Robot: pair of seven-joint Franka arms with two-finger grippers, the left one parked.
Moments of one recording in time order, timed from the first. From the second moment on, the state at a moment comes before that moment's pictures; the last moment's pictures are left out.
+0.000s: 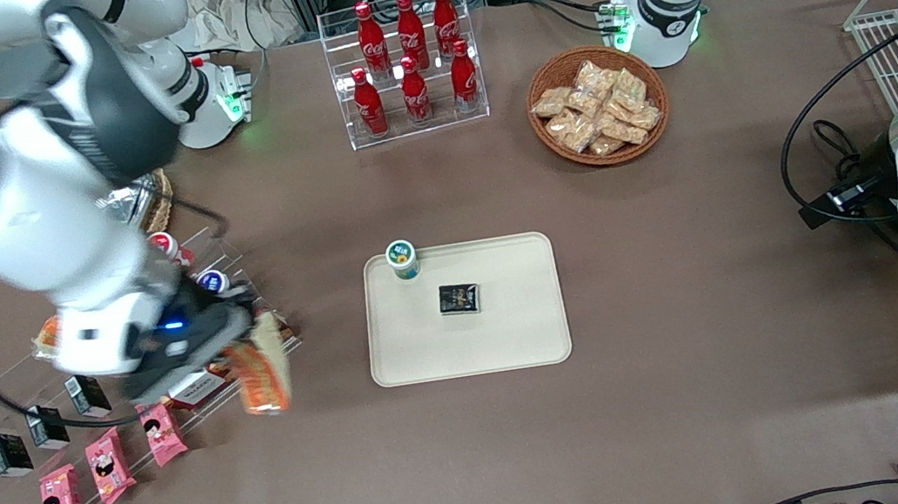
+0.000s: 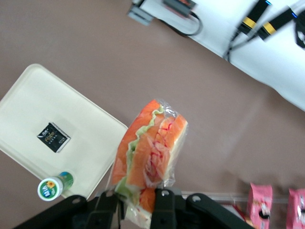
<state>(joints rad) 0.11 0.36 0.34 -1.36 -0.10 1.92 -0.17</state>
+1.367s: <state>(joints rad) 0.46 0.75 0.34 -1.37 -0.45 2.25 -0.46</state>
